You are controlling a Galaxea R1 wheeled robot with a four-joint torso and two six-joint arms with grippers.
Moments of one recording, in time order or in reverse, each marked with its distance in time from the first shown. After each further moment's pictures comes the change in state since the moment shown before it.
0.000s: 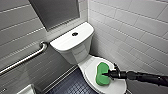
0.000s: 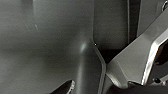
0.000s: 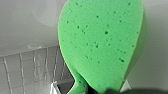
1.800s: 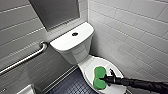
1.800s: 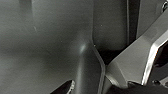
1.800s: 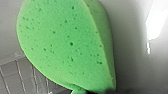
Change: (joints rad) left arm -0.004 0.002 0.000 0.000 -0.001 0.000; right arm -0.126 0.111 -0.179 -0.011 0.077 0.104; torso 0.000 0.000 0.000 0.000
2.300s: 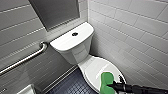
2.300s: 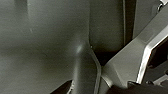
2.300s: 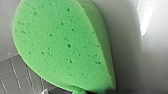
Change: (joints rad) left arm -0.001 -0.011 0.028 0.000 0.000 0.000; right arm -0.087 -0.199 0.168 -0.003 0.034 0.000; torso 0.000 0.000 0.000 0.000
